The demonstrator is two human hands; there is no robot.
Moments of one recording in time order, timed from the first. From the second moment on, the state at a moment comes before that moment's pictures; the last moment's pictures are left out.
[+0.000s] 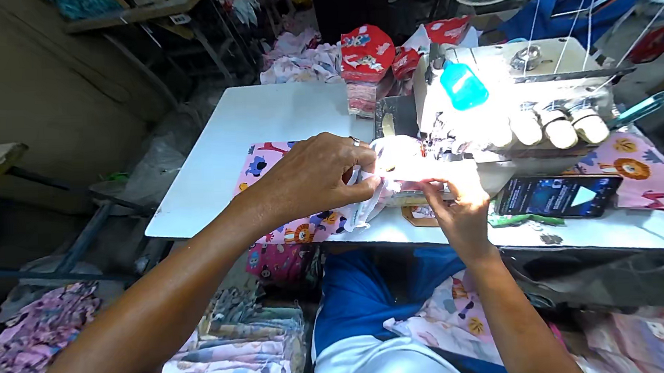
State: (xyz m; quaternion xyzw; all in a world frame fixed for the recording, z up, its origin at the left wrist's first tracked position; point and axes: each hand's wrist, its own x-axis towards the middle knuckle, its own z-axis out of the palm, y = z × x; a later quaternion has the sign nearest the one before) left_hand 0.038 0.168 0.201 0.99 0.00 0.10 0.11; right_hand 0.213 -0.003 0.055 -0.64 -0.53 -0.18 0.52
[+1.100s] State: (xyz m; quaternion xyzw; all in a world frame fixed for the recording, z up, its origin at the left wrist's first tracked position) left_hand 0.048 0.043 0.123 0.97 0.05 0.23 0.03; right_hand 0.231 -0.048 0.056 -0.66 -0.61 -0.24 0.37
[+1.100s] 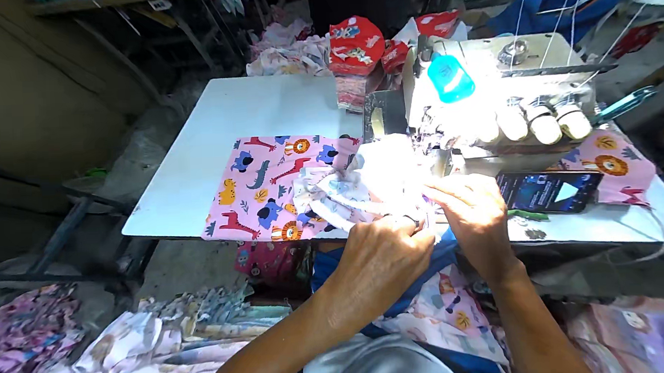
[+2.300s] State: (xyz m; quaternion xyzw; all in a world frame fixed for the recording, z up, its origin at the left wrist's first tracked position) left_hand 0.111 0.147 0.183 0.99 0.10 0.06 0.05; right_hand 0.163 -0.035 0.054 -0.59 -0.41 0.24 0.65
